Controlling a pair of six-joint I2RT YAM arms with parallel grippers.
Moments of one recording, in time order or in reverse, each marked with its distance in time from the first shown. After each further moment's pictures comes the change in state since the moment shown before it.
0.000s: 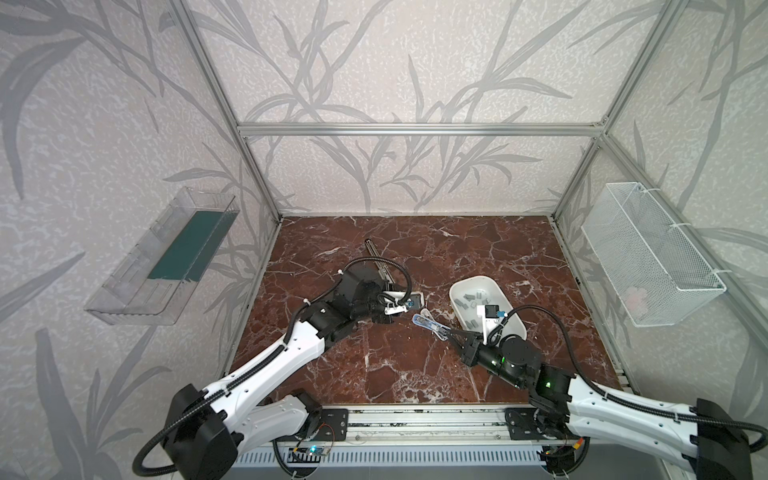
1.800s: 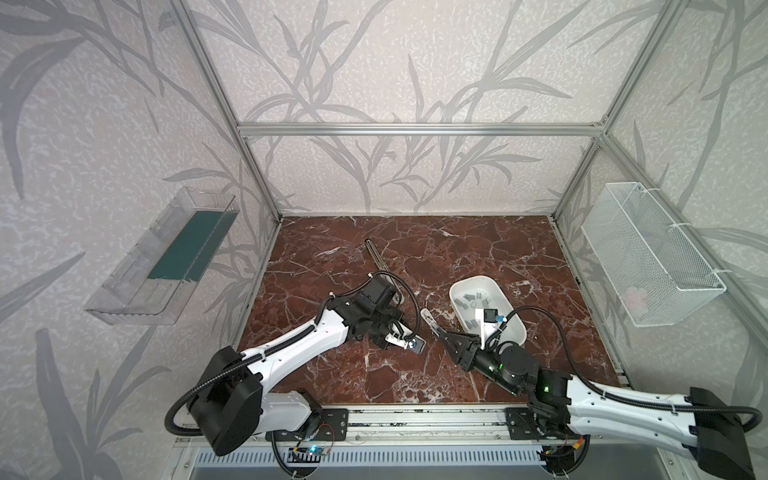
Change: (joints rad) left arm -0.060 0.249 0.026 -0.305 0.080 0.454; right arm 0.125 -0.035 0.003 0.027 0.154 0.008
